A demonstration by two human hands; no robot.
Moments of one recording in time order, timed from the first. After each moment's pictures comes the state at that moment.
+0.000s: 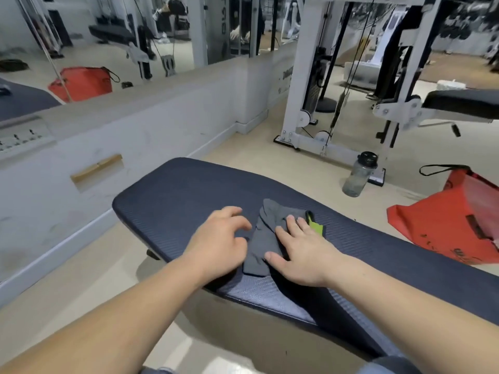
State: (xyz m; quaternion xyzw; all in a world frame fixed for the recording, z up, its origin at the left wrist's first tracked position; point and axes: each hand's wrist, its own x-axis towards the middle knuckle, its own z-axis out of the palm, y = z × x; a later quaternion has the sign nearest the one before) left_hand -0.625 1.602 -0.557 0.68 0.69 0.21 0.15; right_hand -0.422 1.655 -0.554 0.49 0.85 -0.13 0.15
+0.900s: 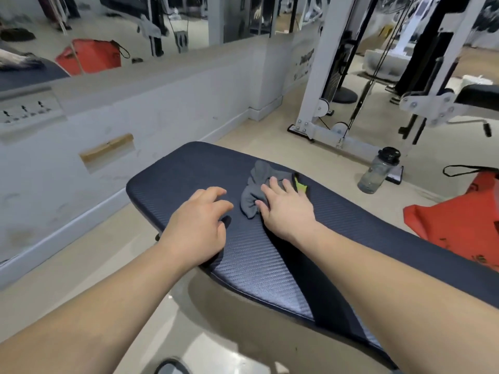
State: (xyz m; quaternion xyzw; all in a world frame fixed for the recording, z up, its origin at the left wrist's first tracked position) left_hand -0.700 1.598 -0.574 0.68 0.70 0.20 0.03; right_hand -0.525 1.725 -0.590 0.50 0.87 -0.03 0.04
